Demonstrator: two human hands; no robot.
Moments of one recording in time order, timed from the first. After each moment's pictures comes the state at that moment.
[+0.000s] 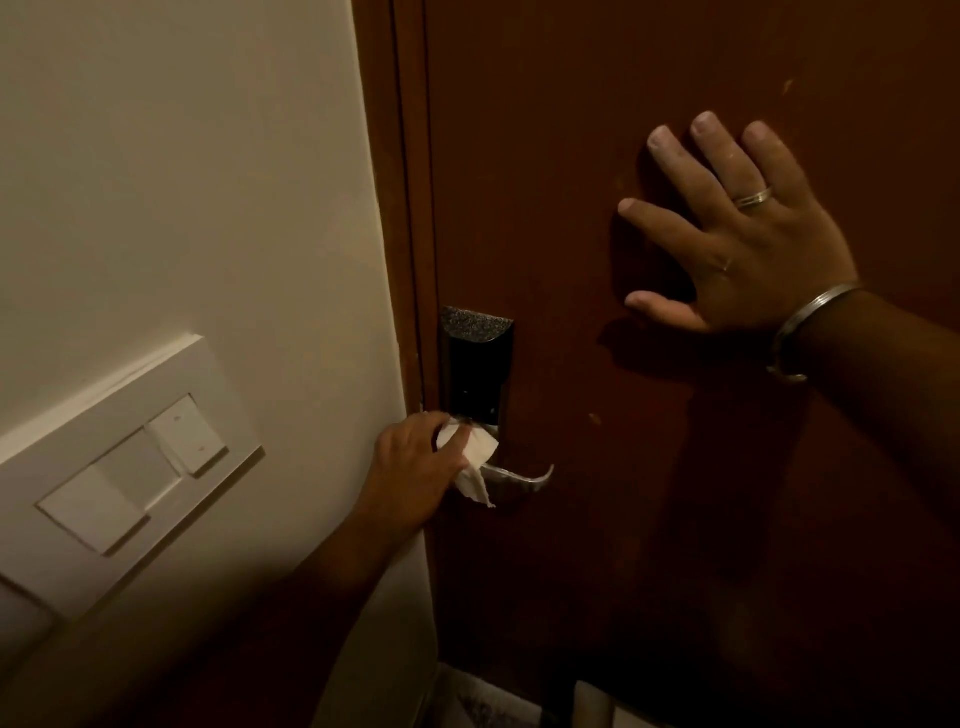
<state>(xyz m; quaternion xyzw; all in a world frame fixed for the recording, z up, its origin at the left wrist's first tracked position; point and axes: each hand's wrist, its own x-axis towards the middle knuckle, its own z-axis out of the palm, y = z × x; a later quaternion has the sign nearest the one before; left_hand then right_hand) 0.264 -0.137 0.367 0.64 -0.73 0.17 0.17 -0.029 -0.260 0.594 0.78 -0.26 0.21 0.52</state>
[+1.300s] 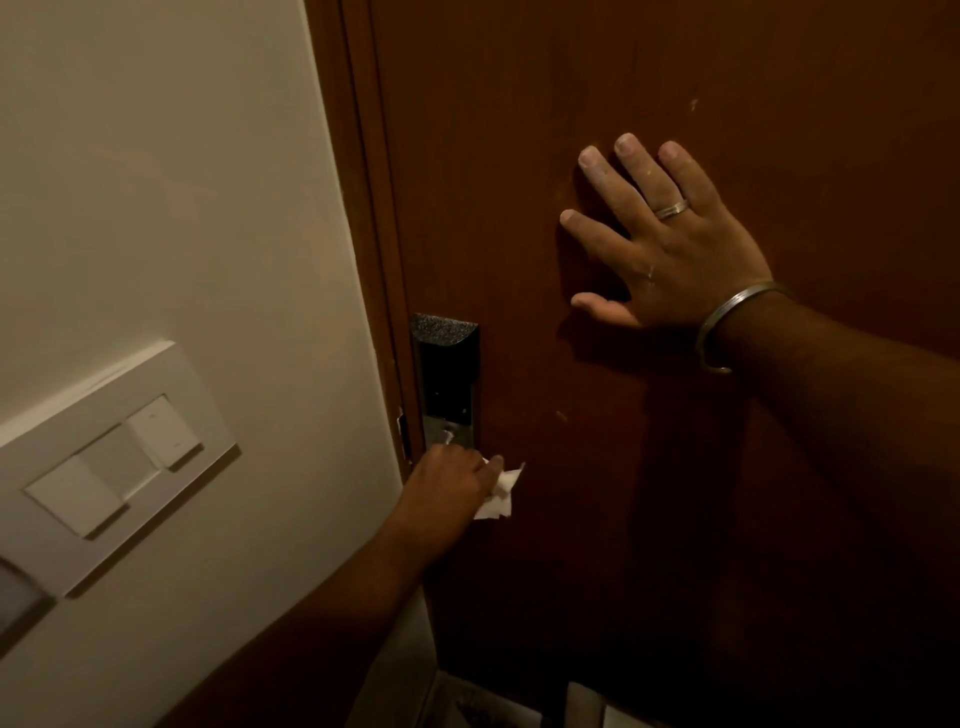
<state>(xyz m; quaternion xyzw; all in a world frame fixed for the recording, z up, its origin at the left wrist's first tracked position) 0.203 -0.134 0.380 0.56 -0.81 0.17 0.06 -0.028 -0.261 0.593 0.76 -0.24 0.22 0.55</state>
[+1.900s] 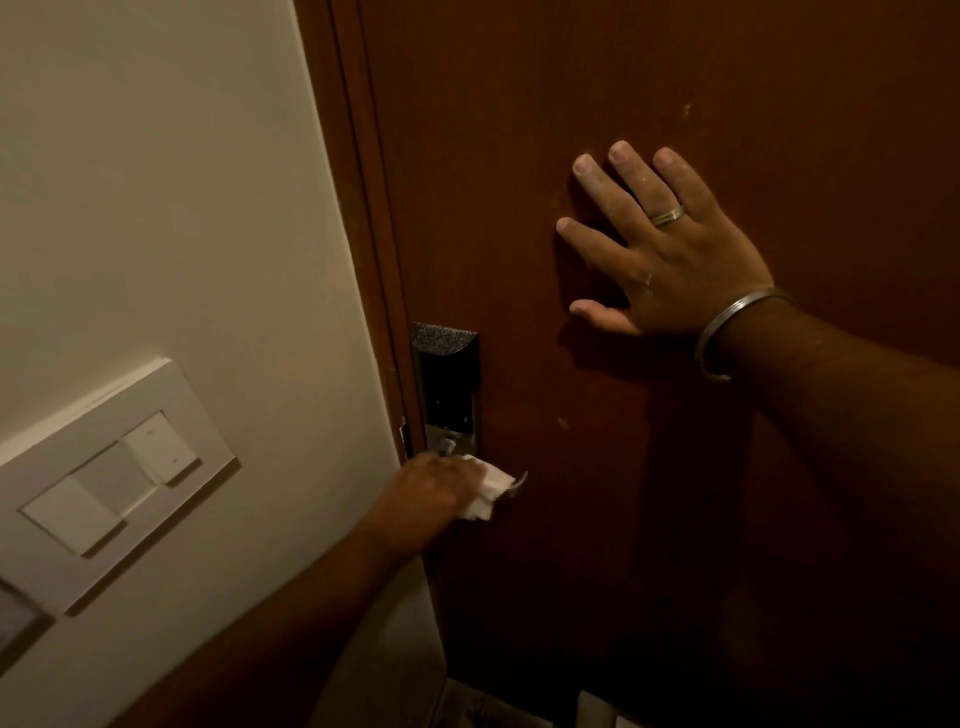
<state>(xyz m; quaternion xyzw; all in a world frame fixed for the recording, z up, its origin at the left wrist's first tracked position) 0.231 -0.137 0.375 0.53 -0.82 0.17 0.08 -0.029 -0.262 0.592 0.76 -0.24 0.22 0.56</state>
